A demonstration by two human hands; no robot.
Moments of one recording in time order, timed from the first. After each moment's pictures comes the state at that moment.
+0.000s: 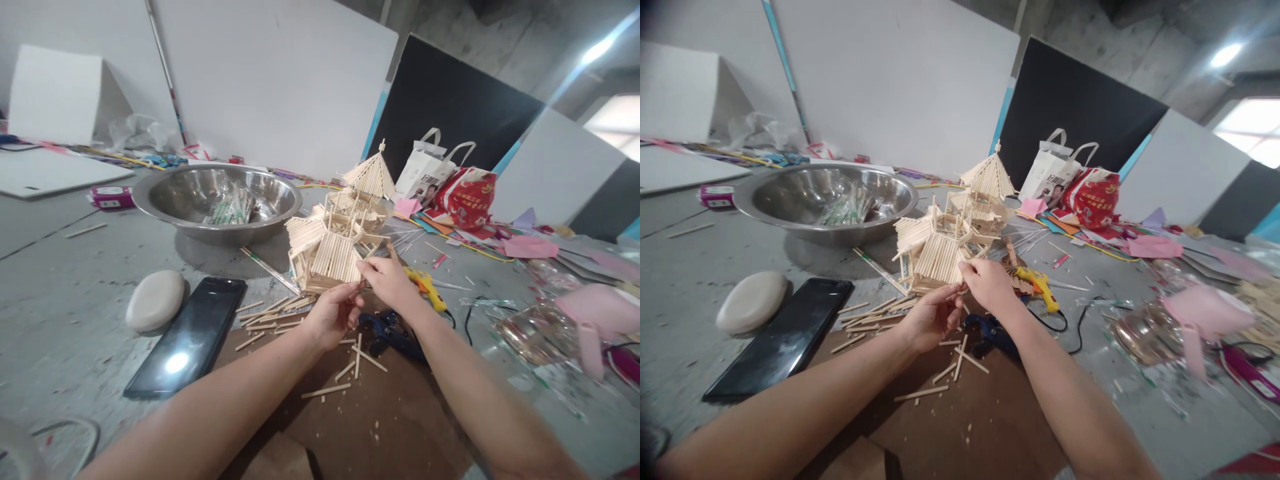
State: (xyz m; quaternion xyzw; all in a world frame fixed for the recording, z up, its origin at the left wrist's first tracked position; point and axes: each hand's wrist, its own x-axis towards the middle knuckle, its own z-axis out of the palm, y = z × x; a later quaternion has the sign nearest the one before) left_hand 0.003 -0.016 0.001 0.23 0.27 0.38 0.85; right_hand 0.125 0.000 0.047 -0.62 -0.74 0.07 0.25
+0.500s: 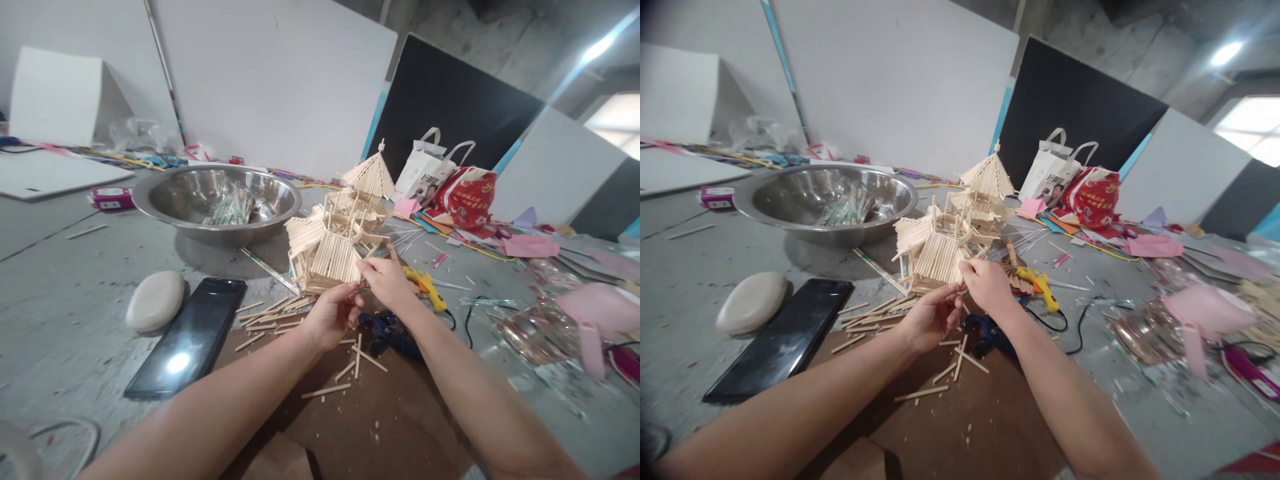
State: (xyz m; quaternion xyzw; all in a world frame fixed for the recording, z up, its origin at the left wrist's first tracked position) left_hand 0.003 -0.016 0.002 0.21 0.26 0.38 0.86; right_hand 0.123 0.001 0.043 -0.62 -0.72 0.08 0.29
